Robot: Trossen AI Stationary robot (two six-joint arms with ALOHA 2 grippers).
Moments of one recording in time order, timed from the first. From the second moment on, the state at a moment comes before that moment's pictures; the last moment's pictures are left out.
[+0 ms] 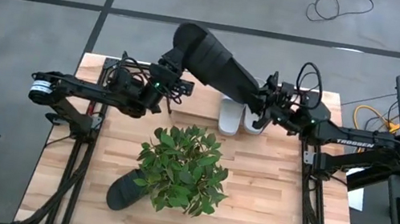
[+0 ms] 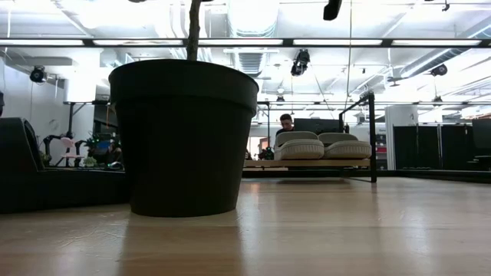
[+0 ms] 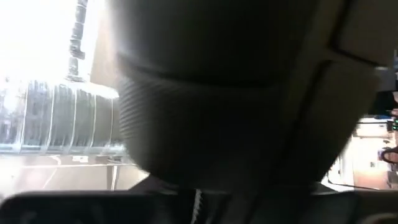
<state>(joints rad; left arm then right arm) 0.09 1.46 1.13 1.30 -0.65 2.55 -0.10 1.11 0.83 0.58 0.17 0.35</state>
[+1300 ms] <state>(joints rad) 0.23 1.06 1.11 0.14 -0.72 1.35 -0.02 0.91 0.91 0.34 0.07 0.07</state>
